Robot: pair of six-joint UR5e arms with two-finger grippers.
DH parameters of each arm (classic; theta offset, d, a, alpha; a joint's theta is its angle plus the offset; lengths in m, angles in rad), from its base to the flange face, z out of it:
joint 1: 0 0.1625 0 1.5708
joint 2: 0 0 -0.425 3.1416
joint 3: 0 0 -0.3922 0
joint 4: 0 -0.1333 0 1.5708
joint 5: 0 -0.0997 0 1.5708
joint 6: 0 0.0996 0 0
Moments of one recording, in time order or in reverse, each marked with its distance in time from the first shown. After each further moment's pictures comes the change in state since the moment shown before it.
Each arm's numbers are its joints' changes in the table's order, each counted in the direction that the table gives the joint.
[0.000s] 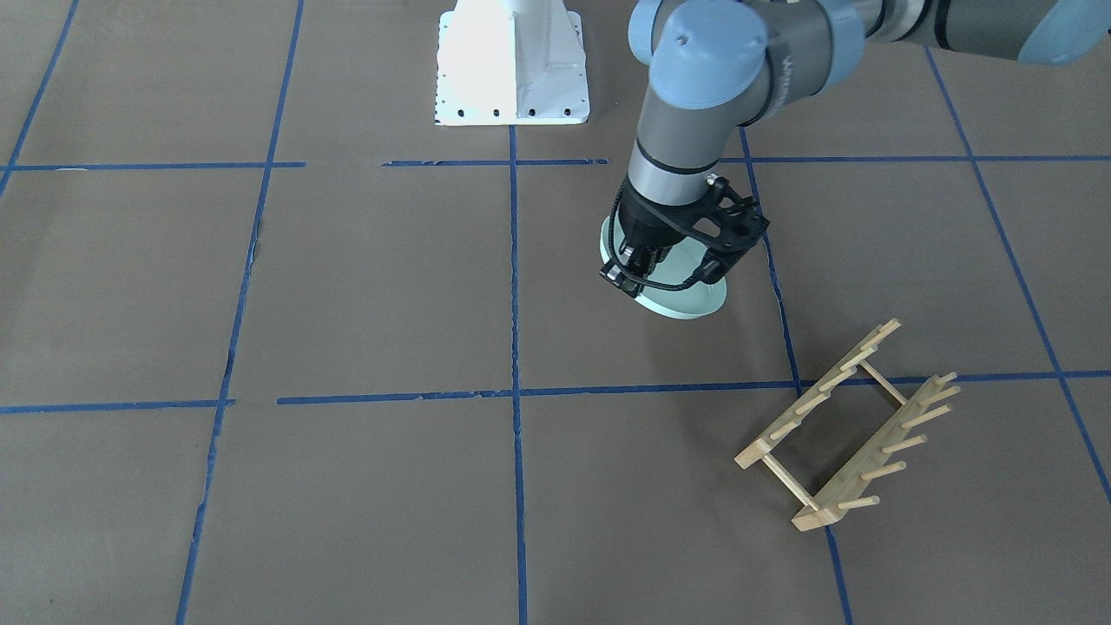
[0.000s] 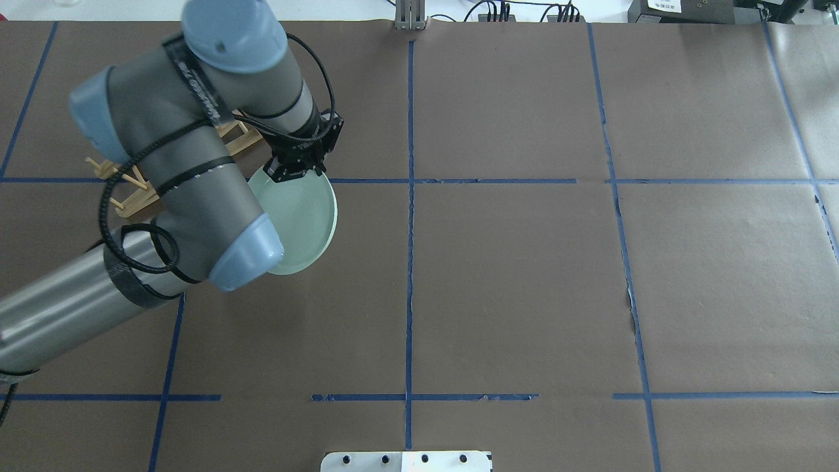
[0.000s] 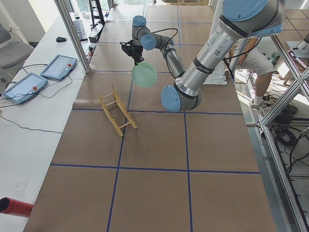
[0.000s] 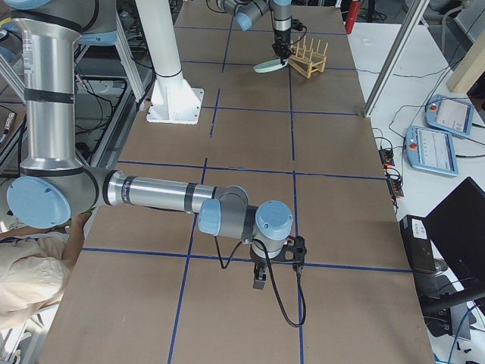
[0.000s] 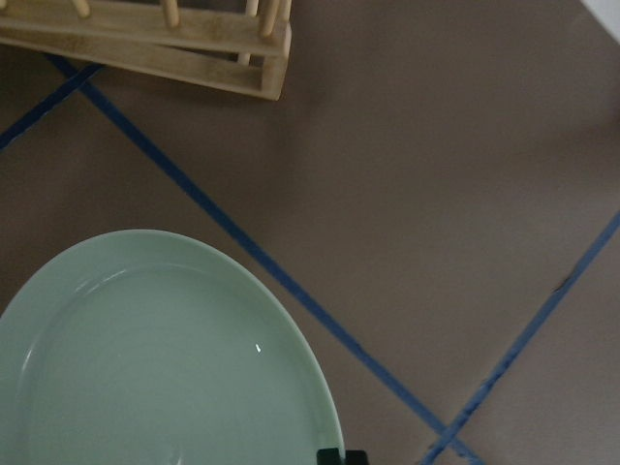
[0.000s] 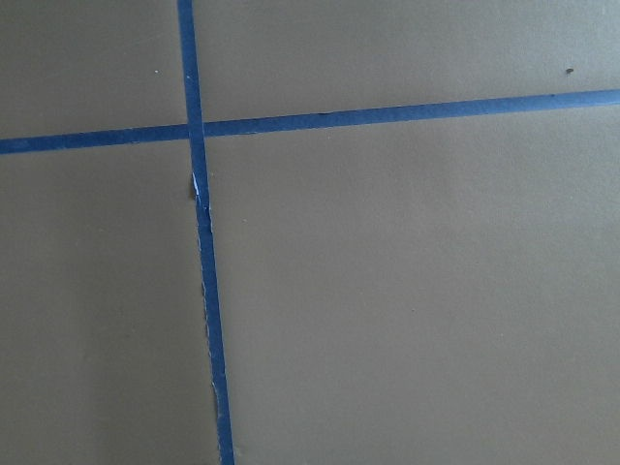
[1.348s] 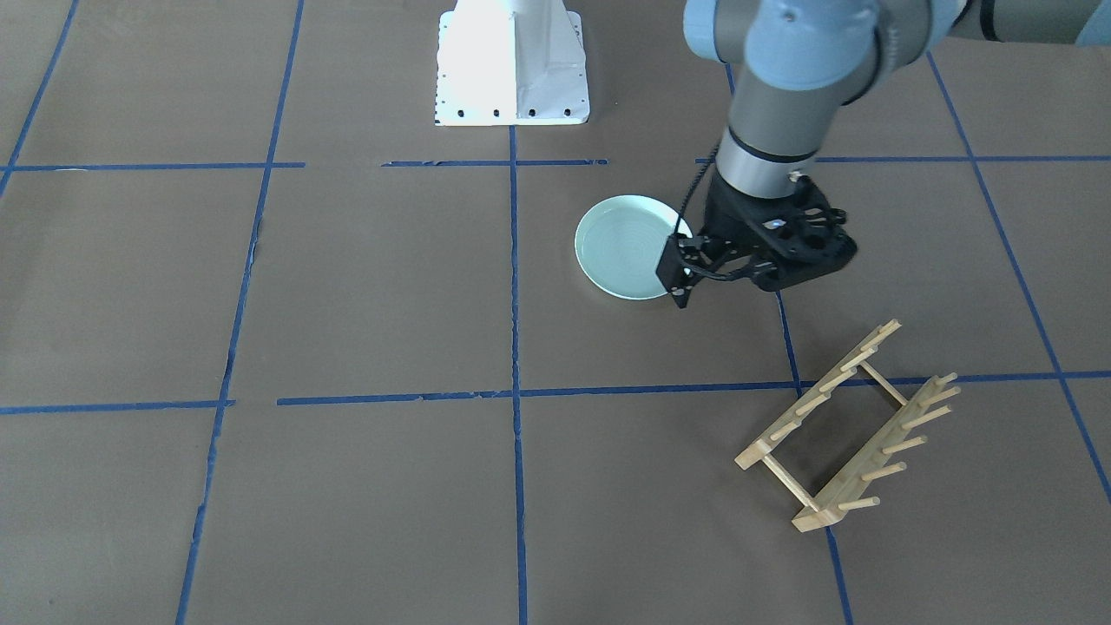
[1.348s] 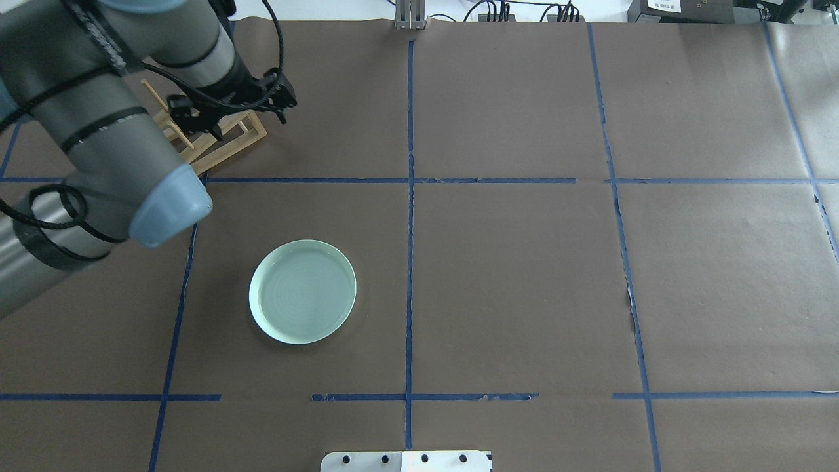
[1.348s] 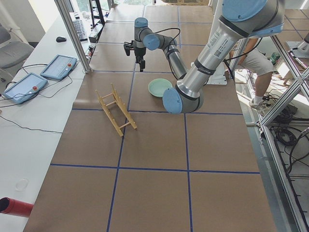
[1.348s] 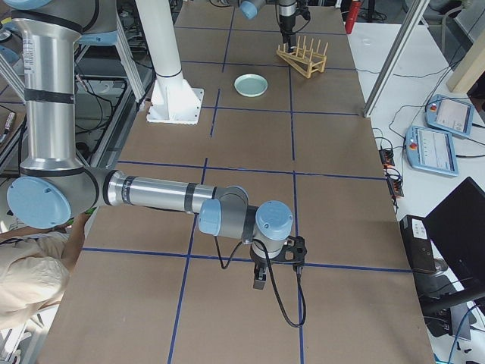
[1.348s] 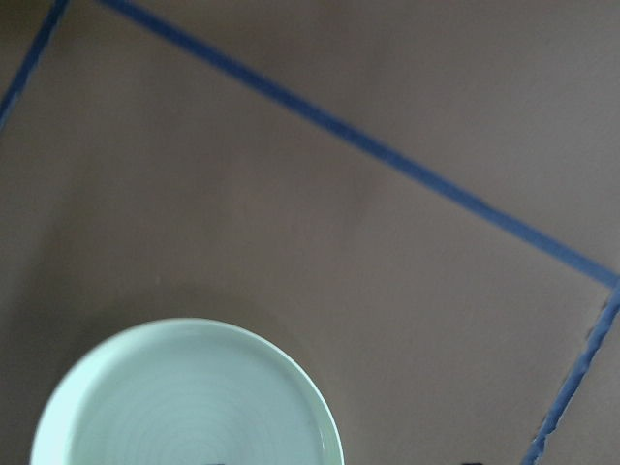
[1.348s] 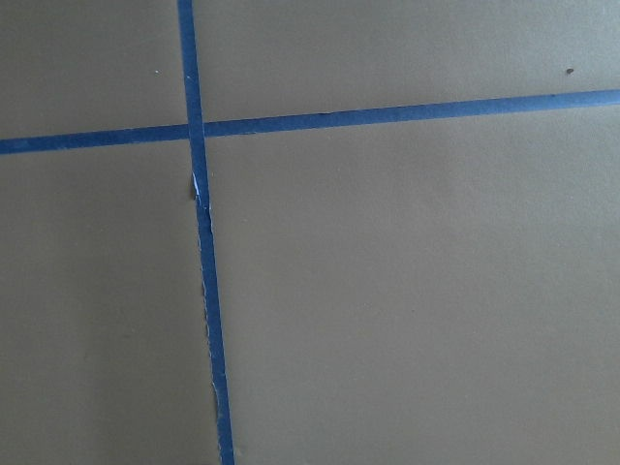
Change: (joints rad) left arm -0.242 0.123 0.137 -0.037 0.061 0.688; right arm 0.000 0.000 0.000 0.000 0.000 0.000
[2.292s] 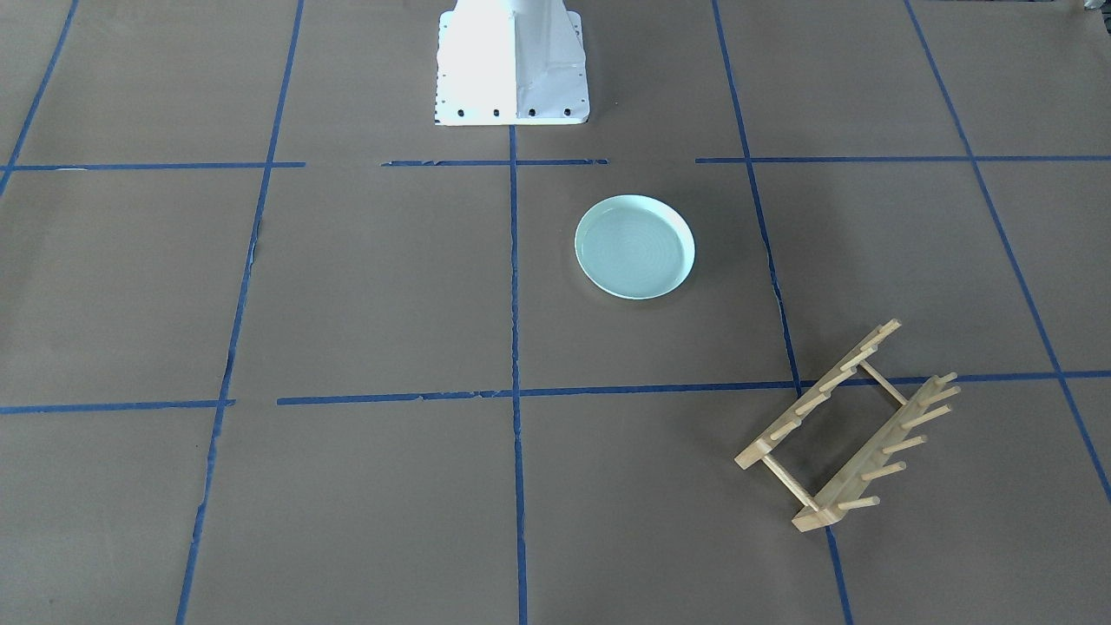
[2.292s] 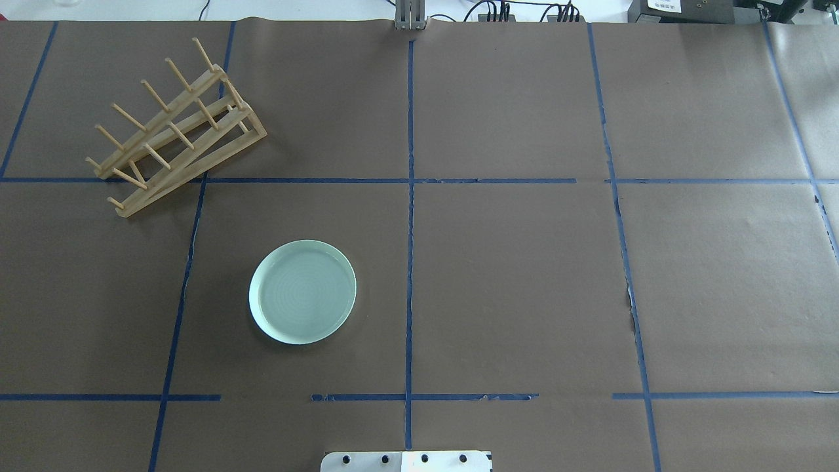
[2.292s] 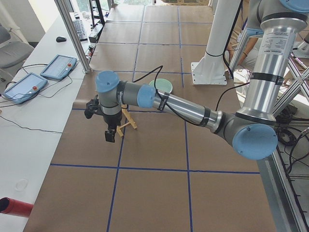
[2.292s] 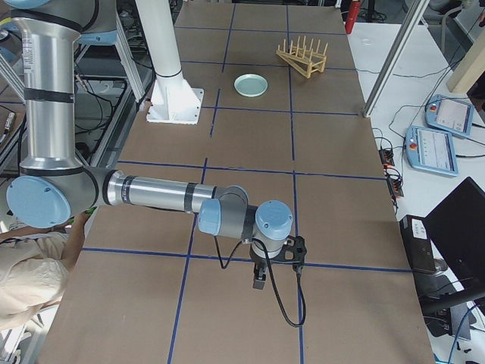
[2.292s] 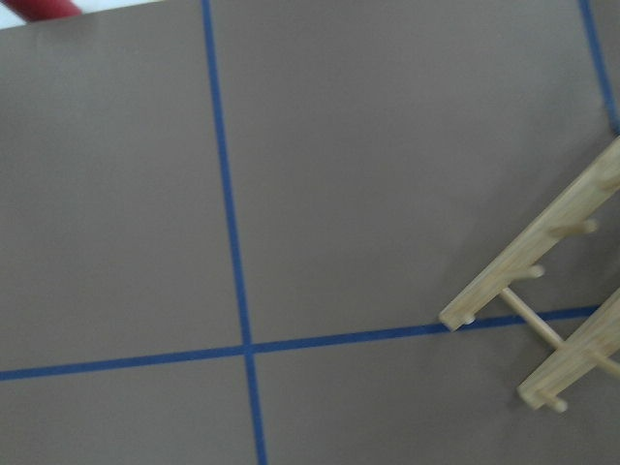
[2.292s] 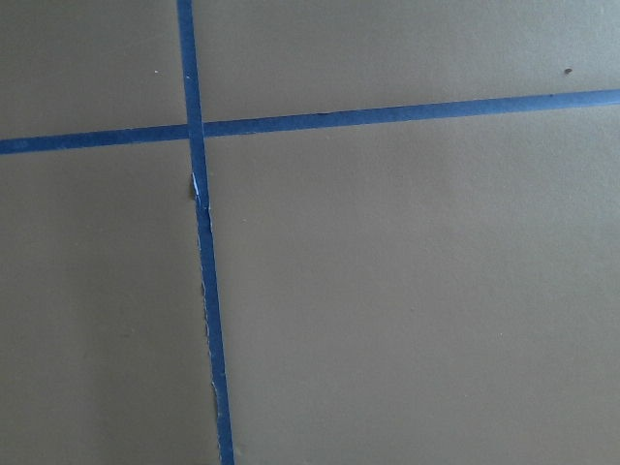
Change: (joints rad) left arm -0.624 0.515 -0.093 0.018 0.258 1.154; right arm 0.000 0.000 0.001 0.000 0.000 0.000
